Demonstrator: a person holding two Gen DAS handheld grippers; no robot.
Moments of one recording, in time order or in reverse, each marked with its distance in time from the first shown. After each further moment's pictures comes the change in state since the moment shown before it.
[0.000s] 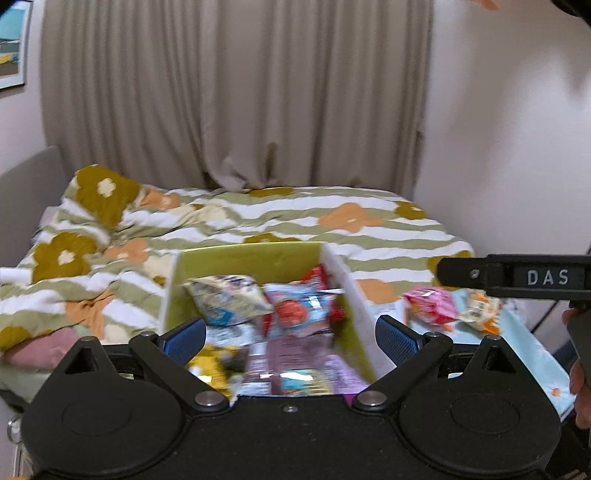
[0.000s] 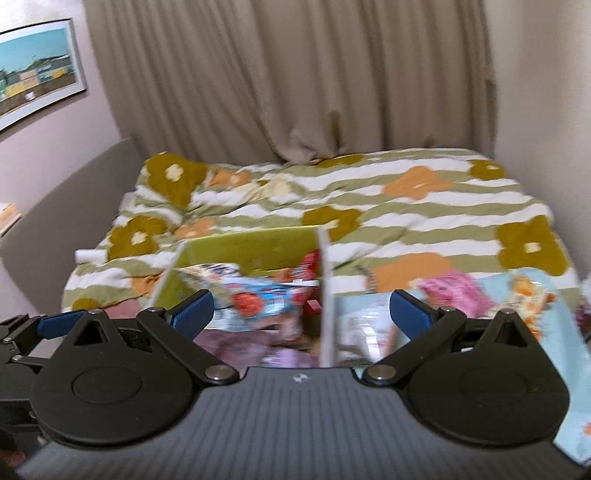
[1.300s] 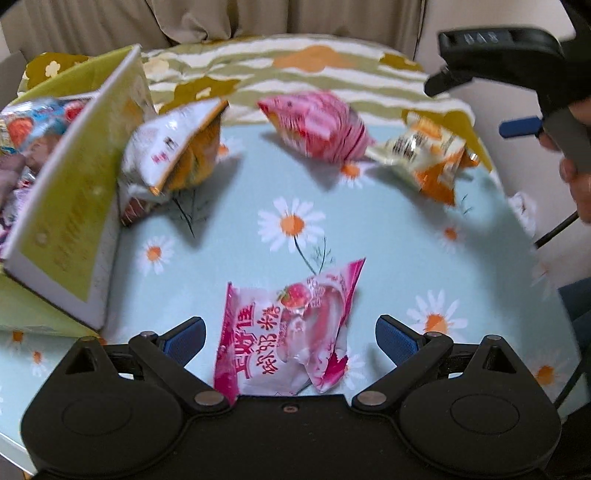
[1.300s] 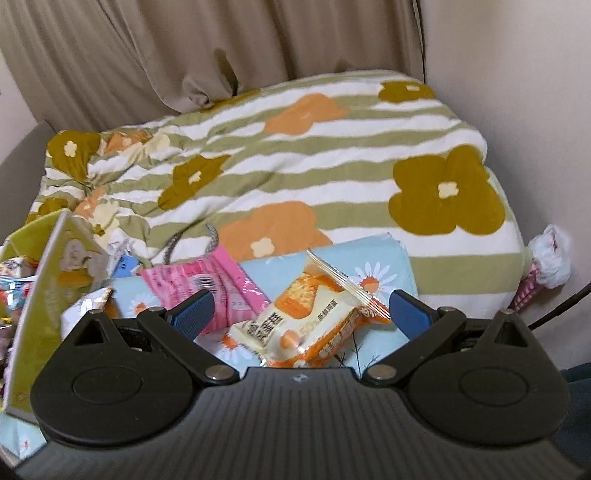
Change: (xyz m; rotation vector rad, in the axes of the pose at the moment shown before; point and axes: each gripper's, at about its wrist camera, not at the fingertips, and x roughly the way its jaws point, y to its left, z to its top) left arm 0.175 -0.266 -0.098 -0.046 0.474 0.102; right arm 0.160 -0.335 0.009 0.094 0.266 -0.064
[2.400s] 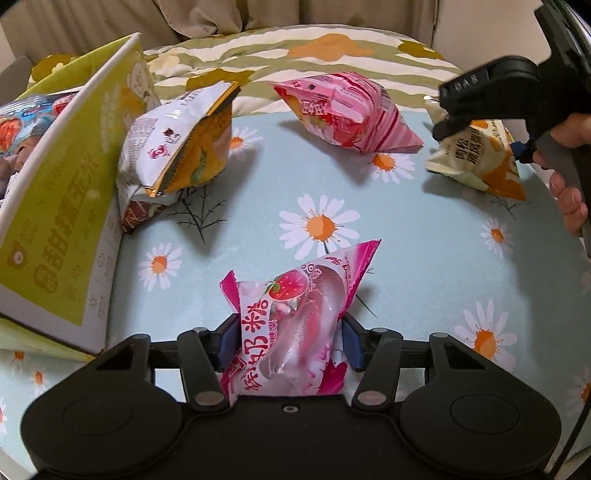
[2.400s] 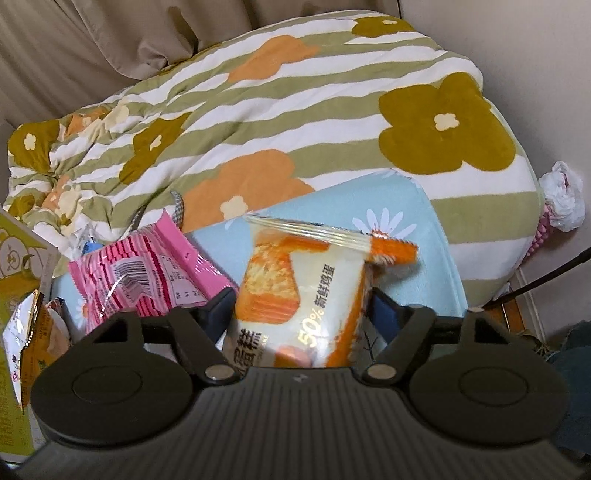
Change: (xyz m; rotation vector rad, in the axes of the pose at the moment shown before) left arm 0.035 0.009 0.011 0.010 0.009 0.069; right arm 0.080 -0.010 -0.013 0.097 0.135 -0.043
